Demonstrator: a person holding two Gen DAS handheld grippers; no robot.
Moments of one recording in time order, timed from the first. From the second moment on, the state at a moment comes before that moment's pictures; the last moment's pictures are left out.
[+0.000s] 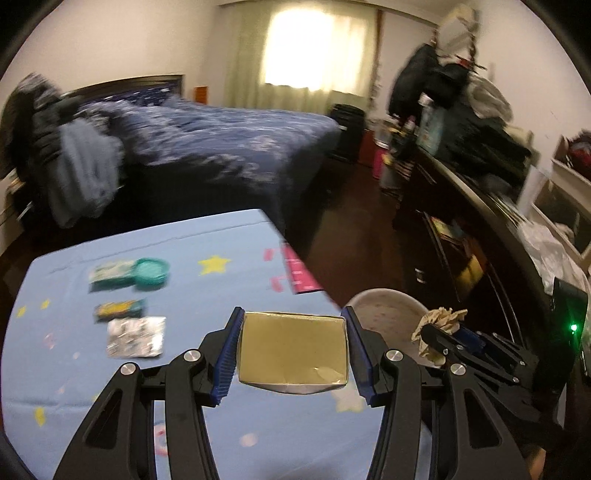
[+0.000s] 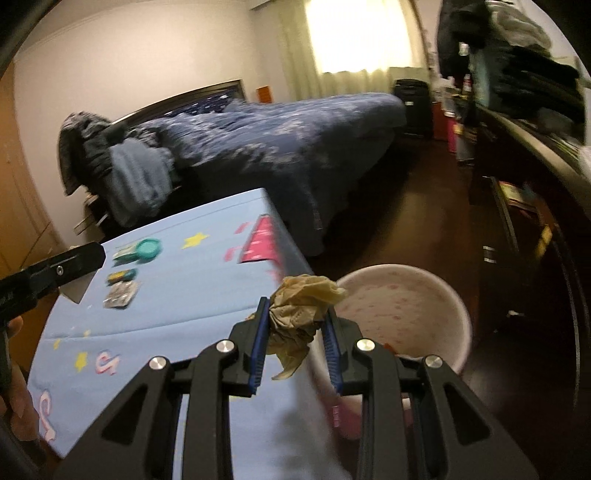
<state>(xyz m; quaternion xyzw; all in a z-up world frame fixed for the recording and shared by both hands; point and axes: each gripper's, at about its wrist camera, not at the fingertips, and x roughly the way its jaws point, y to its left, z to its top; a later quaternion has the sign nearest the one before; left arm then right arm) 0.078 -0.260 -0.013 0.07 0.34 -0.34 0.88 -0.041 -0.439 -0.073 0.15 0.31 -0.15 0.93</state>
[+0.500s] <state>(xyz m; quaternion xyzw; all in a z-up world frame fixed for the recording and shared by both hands) 0.073 -0.385 -0.028 0.12 0.32 -0.42 0.84 -0.059 -0.523 -0.099 0.18 0.31 -0.23 0.91</state>
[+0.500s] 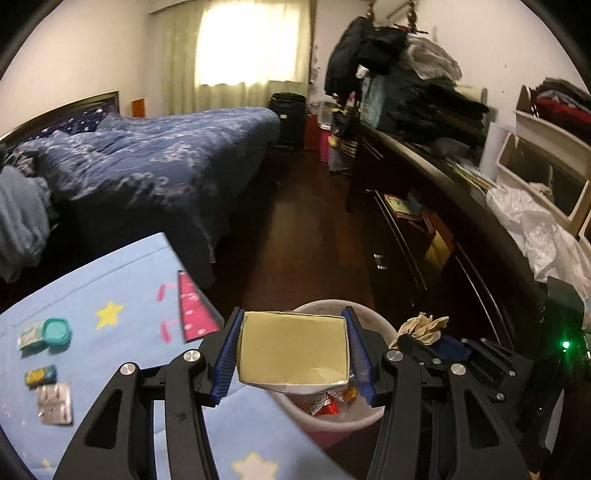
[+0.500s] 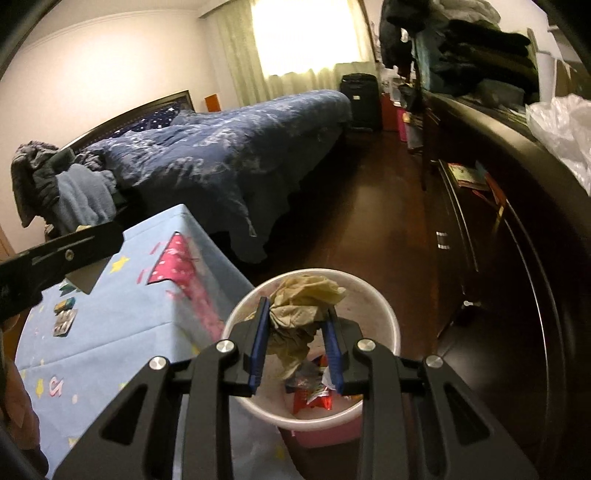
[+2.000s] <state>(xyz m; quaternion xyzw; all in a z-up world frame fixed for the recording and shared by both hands) 0.106 -0.291 -0.017 0.09 0.31 -0.31 0.89 -0.026 -0.479 -0.083 0.16 0.31 -0.18 0.92</state>
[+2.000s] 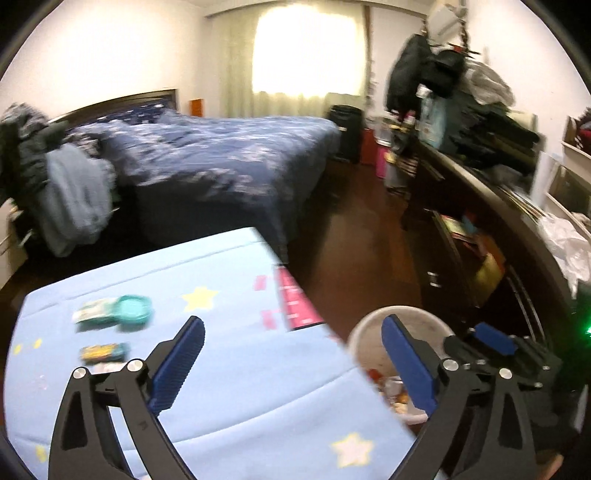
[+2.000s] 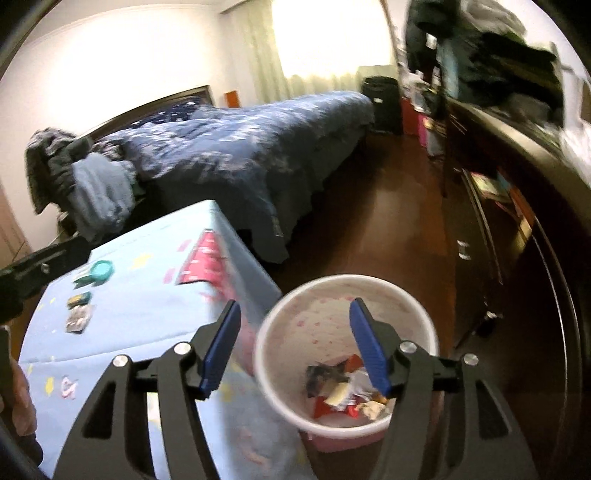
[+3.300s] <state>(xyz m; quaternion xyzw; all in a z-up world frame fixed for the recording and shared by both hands) 0.263 -0.108 -0.088 0.05 0.41 -0.13 0.90 0.165 -0.276 -0.063 0.02 0.36 0.00 0.93</state>
